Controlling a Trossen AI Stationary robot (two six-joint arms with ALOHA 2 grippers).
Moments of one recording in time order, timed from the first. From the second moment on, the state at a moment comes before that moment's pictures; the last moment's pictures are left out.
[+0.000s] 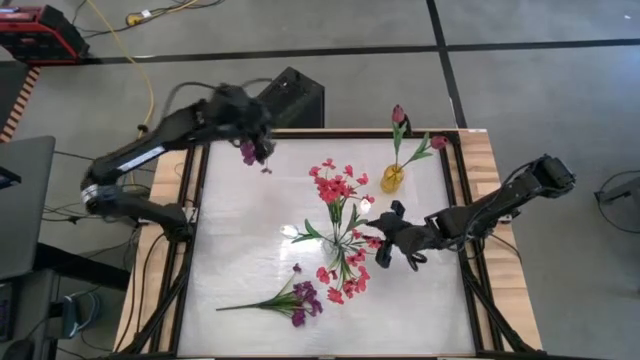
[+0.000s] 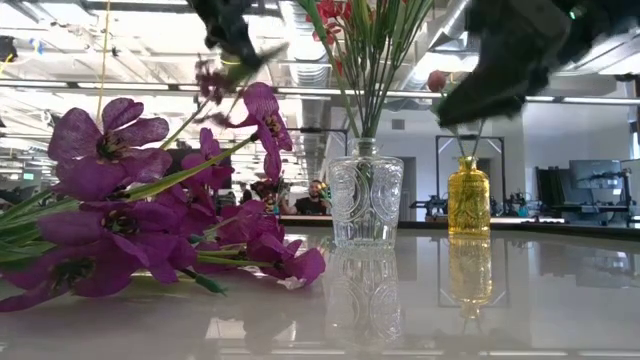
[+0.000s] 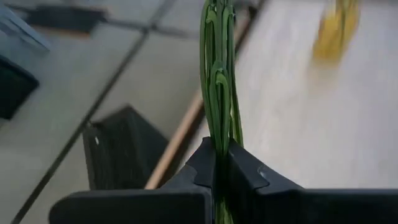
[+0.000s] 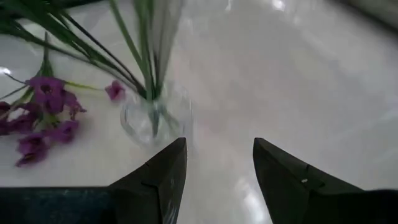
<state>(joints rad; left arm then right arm) 0.54 1.31 1.42 -0.74 -0.14 0.22 0.38 1.22 0.63 -0.08 0.56 0.52</state>
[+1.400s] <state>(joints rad) 0.54 1.59 1.58 -0.57 0.34 -0.25 -0.18 1.27 1.20 0.04 0.52 -1.71</state>
